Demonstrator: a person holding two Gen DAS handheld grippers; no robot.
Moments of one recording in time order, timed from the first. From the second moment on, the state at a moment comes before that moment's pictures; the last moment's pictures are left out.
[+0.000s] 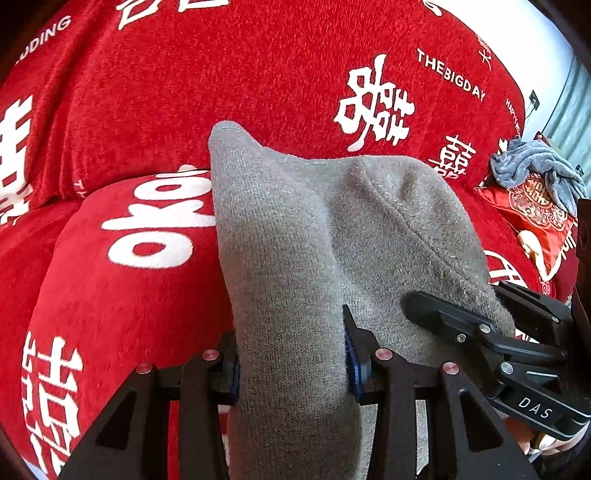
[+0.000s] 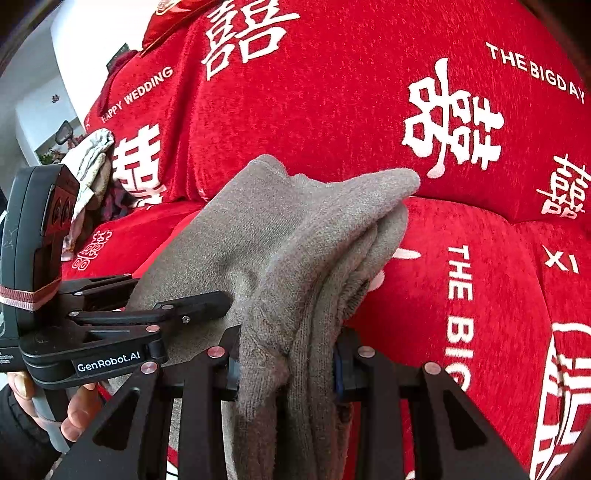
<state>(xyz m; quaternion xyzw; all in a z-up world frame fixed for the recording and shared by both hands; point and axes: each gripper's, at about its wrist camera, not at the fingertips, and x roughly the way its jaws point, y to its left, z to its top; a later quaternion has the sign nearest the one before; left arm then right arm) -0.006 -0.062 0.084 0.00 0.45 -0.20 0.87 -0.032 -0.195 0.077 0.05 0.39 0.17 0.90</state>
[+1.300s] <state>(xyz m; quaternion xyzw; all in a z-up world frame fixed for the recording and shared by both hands) -0.089 -0.025 0.032 0.01 0.45 -0.19 0.87 -0.110 -0.167 0.034 0.04 0.40 0.18 0.90</state>
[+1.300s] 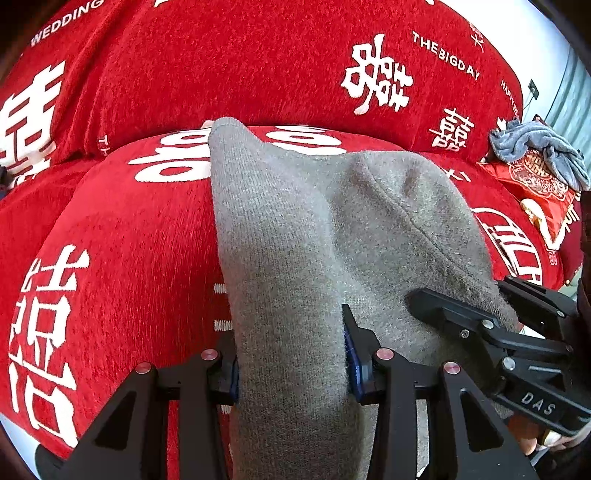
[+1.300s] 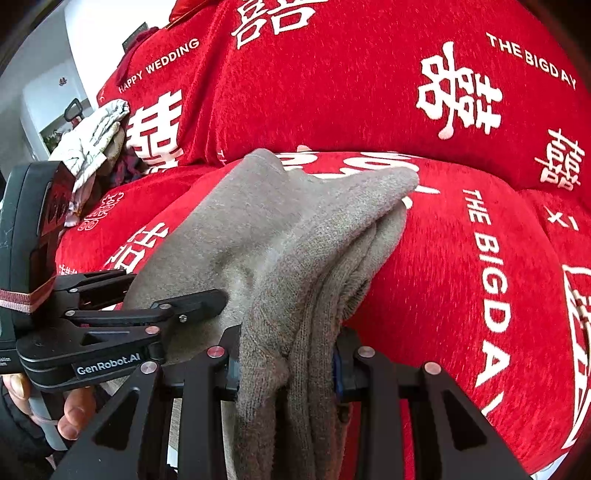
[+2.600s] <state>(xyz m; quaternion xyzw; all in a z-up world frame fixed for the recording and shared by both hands) -0.125 -0.014 0.032 0.08 0.42 -0.11 0.90 -0.145 -0.181 0.052 0.01 0.37 0.26 0.89</state>
